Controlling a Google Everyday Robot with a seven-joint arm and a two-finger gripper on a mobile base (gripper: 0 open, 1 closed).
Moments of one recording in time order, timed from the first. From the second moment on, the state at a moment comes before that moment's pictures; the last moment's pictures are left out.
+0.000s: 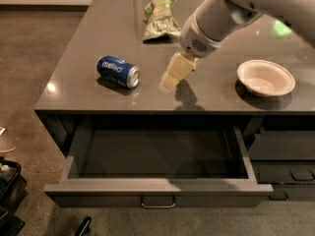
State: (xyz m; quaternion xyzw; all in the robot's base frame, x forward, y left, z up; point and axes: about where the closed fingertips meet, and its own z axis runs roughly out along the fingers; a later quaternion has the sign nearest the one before) arm 0.588 -0.055 0.914 -0.56 0.77 0.06 0.29
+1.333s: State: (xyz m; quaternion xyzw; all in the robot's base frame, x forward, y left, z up) arm 0.635 -0.012 0.902 -0.53 0.78 0.11 0.32
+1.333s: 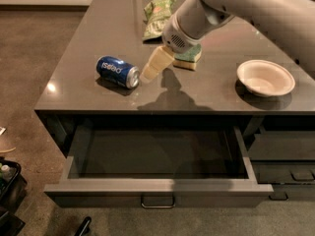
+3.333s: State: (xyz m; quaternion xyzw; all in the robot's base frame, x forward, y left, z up) arm 0.626 0.127 0.852 -0.54 0.74 0.14 0.36
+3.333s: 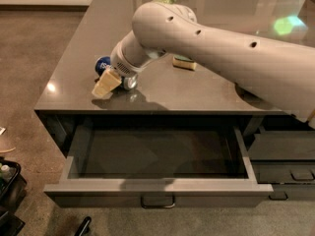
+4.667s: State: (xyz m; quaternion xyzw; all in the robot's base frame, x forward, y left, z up) arm 0.603 0.115 0.878 -0.58 0.72 0.16 0.36
